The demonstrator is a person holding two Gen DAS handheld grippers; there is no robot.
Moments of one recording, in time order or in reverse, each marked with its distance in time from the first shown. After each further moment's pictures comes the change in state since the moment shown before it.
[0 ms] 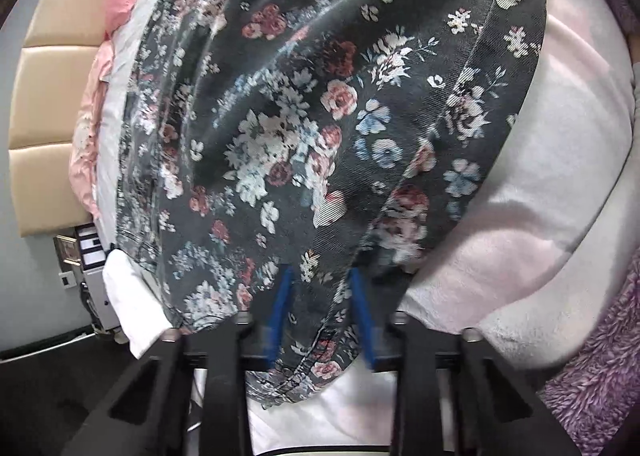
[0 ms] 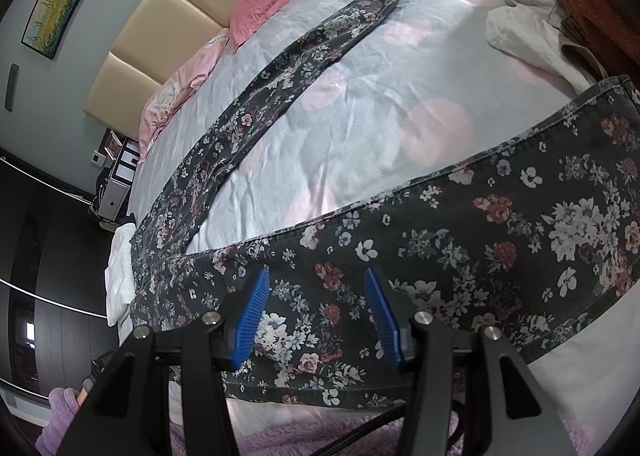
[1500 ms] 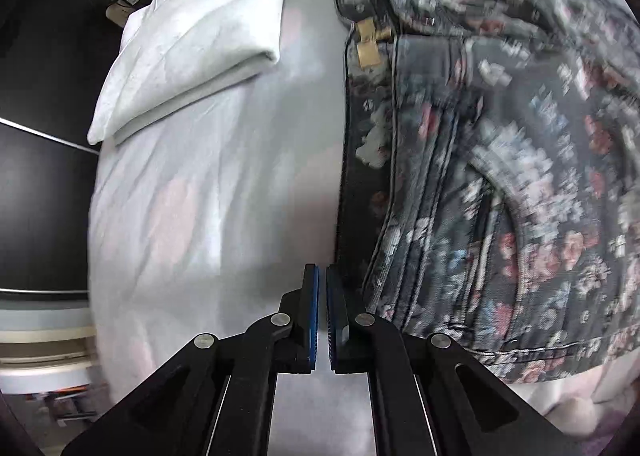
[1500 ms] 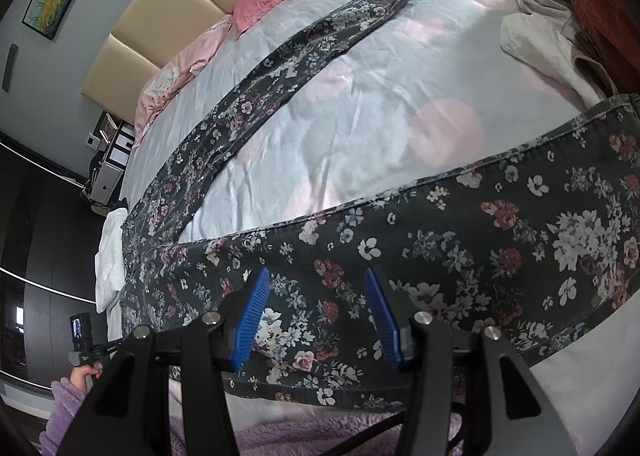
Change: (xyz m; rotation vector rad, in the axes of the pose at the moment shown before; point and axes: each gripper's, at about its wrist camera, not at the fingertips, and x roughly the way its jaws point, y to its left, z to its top) left arm 0.091 0.159 -0.185 -1.159 0.214 -0.246; right arm 0.008 0.010 0.002 -0.053 0.034 -0.059
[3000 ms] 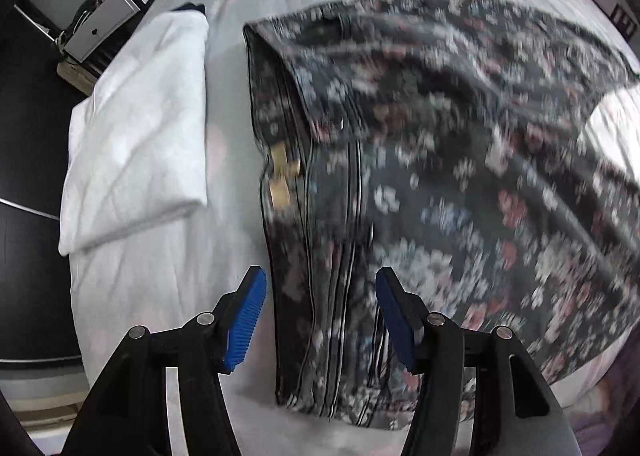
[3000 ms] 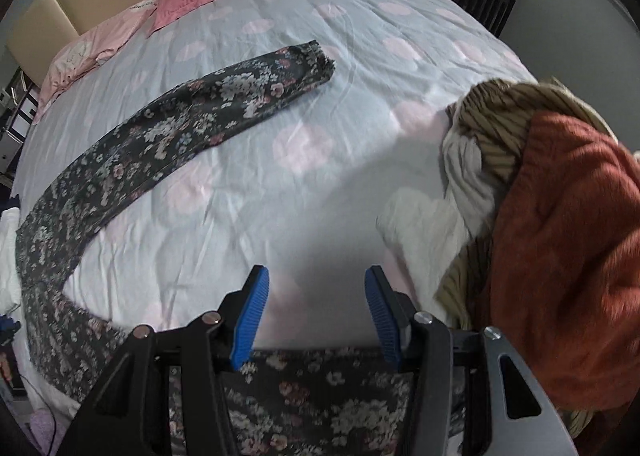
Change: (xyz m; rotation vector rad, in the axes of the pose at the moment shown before) left arm -0.018 -0.035 0.048 0.156 -0.091 -0.116; right arm -0.031 -0.030 0.161 -0.168 0.088 -0.443
